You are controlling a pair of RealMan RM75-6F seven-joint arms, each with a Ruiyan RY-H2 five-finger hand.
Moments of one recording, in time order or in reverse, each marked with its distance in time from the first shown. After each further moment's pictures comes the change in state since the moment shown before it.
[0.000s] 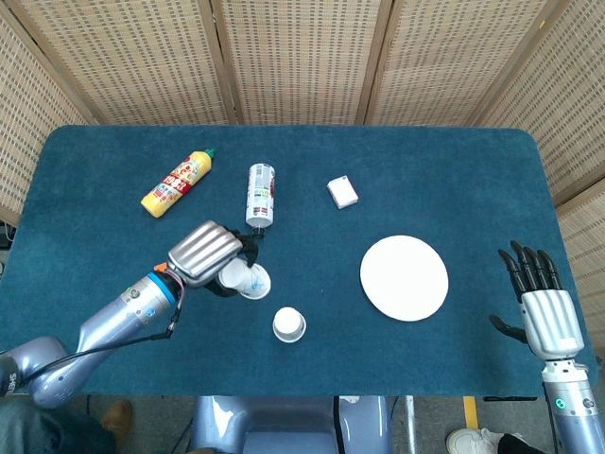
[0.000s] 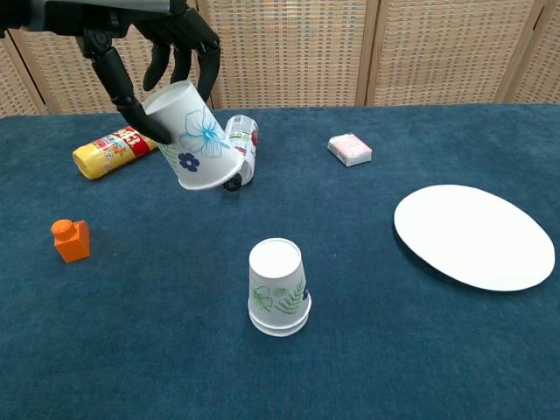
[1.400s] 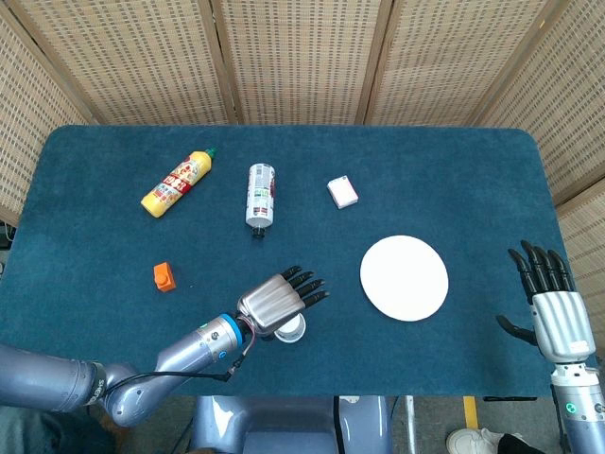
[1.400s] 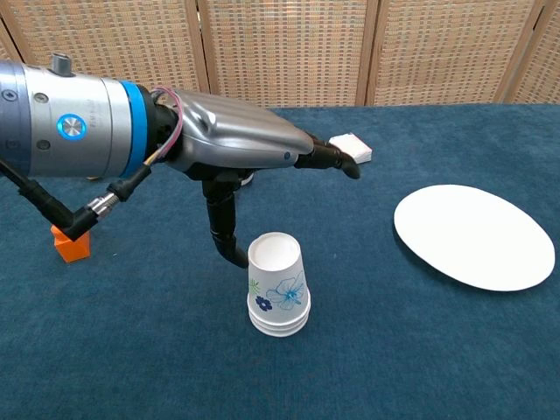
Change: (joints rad) left arm -0.298 -0.297 0.171 -0.019 -0.409 0.091 0.531; right arm -0.026 0.031 0.016 -0.015 -0.019 0.017 0.037
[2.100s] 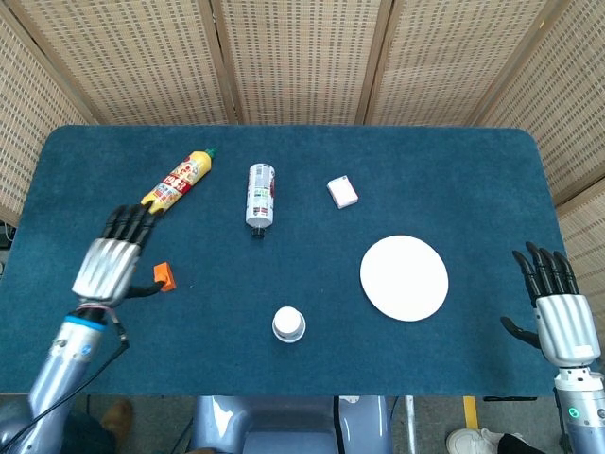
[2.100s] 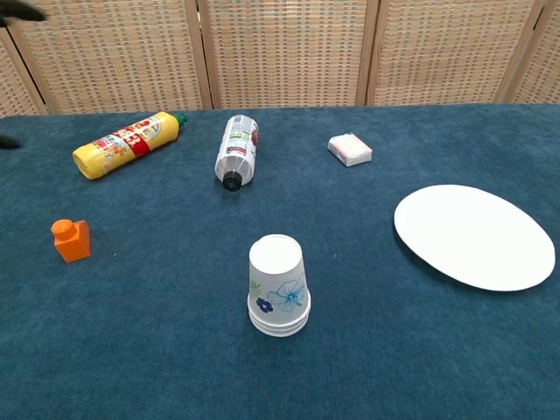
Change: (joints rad) left arm 0.599 0.183 0.119 0.028 0.349 0.667 -0.408; right arm -0.019 0.007 0.003 -0.014 -0.007 0.026 -0.054
